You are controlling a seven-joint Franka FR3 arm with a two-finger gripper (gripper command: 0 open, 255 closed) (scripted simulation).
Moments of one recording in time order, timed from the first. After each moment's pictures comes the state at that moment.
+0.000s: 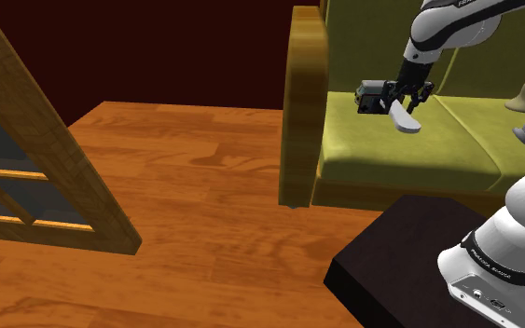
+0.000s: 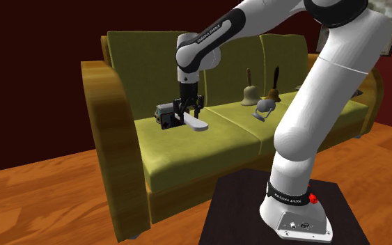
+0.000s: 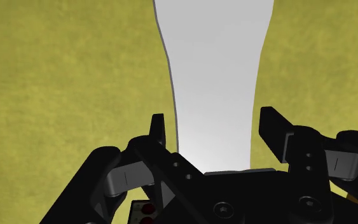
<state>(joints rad) -0.31 -0.29 -0.12 -2.44 -0.03 2.13 0.29</state>
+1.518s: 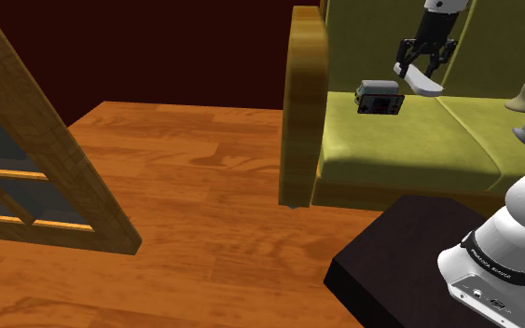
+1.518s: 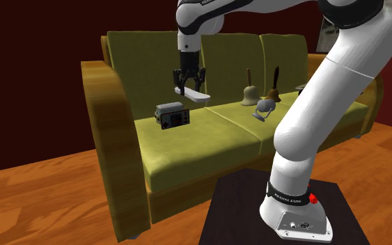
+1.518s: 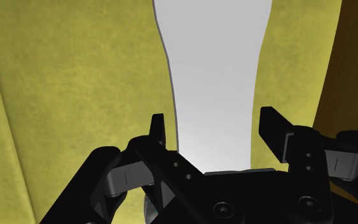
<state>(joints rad) -0.31 -0.37 -0.12 -2.20 -0.04 1.82 0.28</state>
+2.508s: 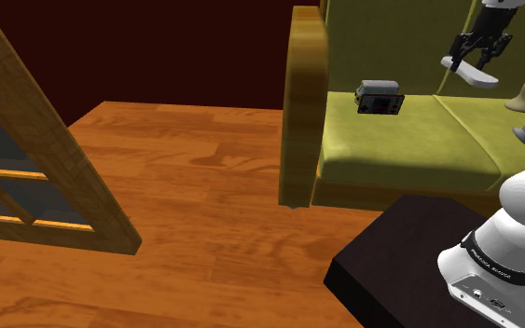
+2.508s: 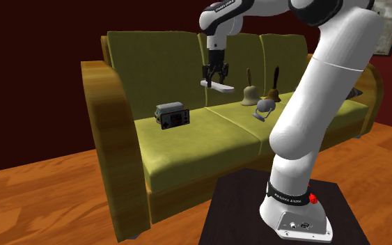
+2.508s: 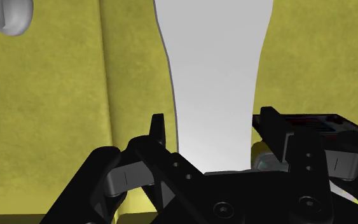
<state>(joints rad) -0.44 -0.23 -0.37 -2.05 -0.08 1.81 -0.09</state>
